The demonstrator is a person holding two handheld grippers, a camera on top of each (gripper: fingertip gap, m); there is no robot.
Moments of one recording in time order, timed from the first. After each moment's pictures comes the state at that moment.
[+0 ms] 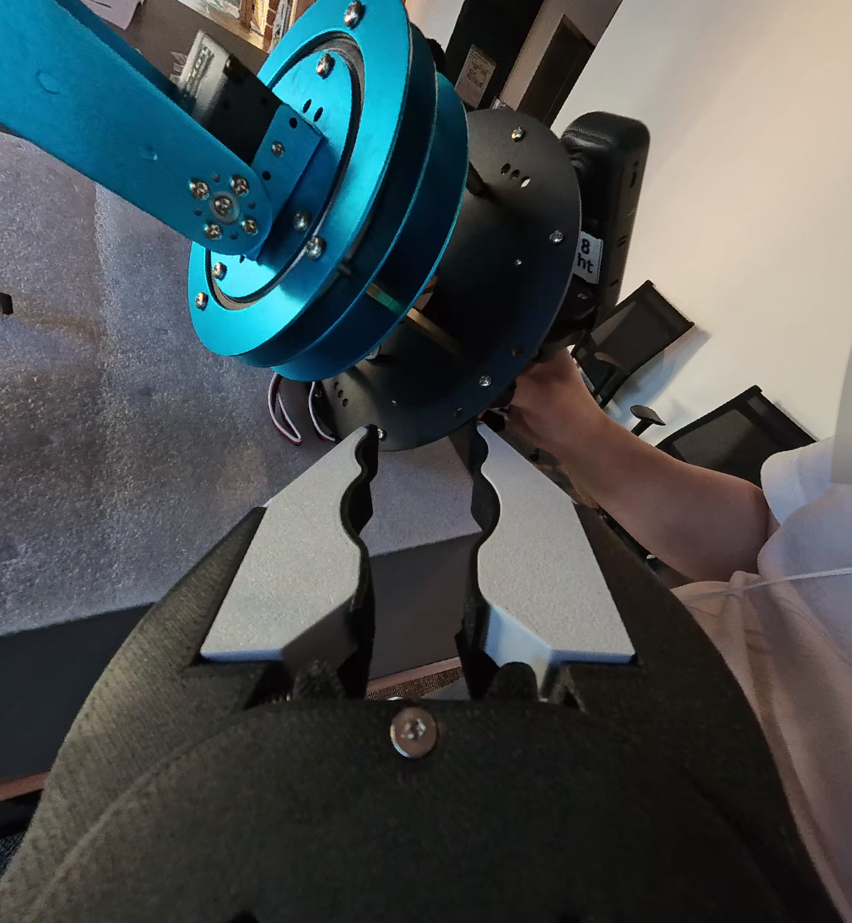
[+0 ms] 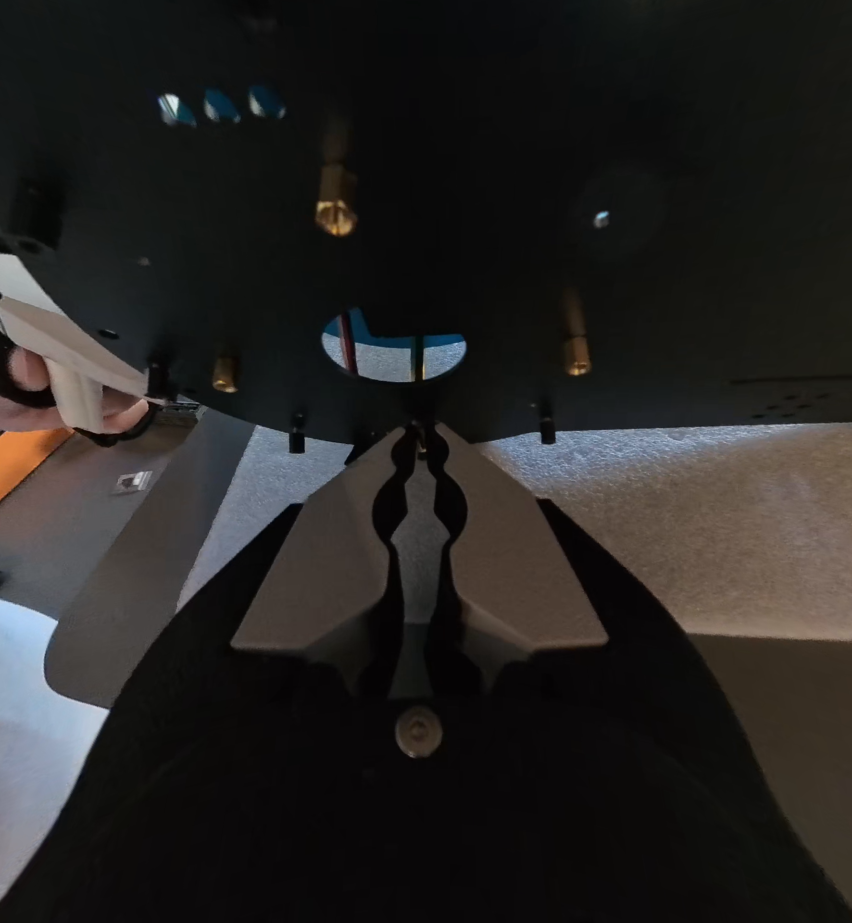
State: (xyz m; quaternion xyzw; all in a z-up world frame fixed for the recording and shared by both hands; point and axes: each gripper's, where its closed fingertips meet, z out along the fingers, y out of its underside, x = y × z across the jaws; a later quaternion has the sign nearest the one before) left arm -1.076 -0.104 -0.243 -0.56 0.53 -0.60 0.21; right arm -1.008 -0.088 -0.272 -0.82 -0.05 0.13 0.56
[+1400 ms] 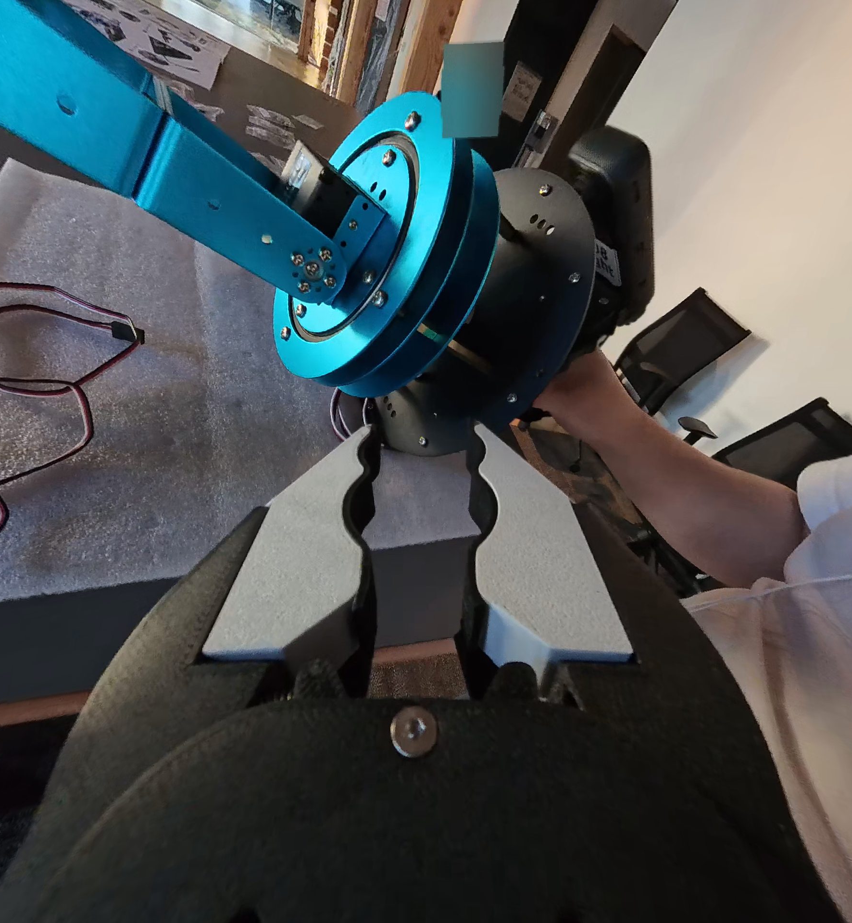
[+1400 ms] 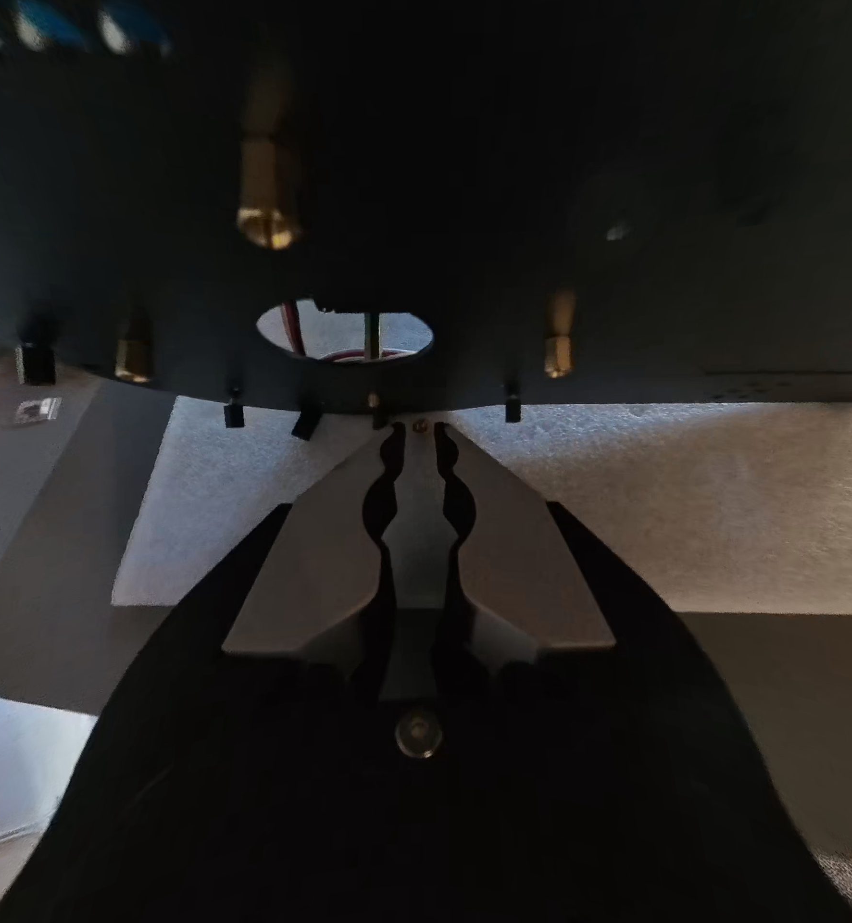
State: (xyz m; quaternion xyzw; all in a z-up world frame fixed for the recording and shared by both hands) left arm -1.089 -0.075 -0.228 -0.58 0.52 -0.57 0.25; right arm -0.992 -0.085 -0.289 -0.87 -0.06 0.06 0.48
